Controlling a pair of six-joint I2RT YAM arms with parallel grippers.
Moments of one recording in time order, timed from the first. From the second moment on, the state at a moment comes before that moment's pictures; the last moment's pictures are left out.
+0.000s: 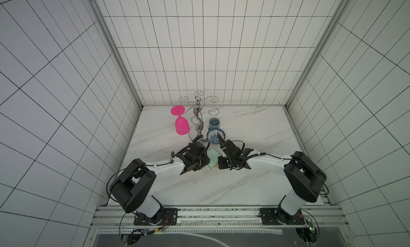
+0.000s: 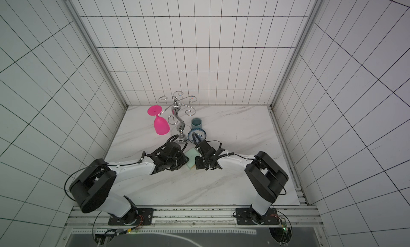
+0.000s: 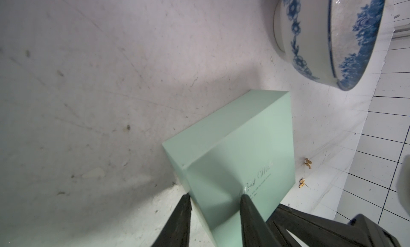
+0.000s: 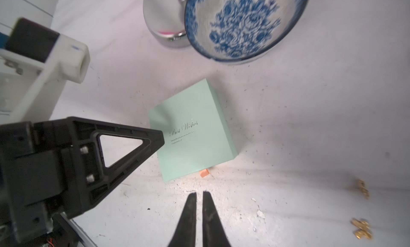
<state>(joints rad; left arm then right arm) -0.69 1.52 0.70 -0.09 0.11 -1.17 0.81 1.64 0.91 -0.27 -0.09 0.59</state>
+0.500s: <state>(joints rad) -0.68 1.22 0.79 -0.27 0.07 -1.10 0.70 1.09 0.85 -0.49 0.18 0.58</state>
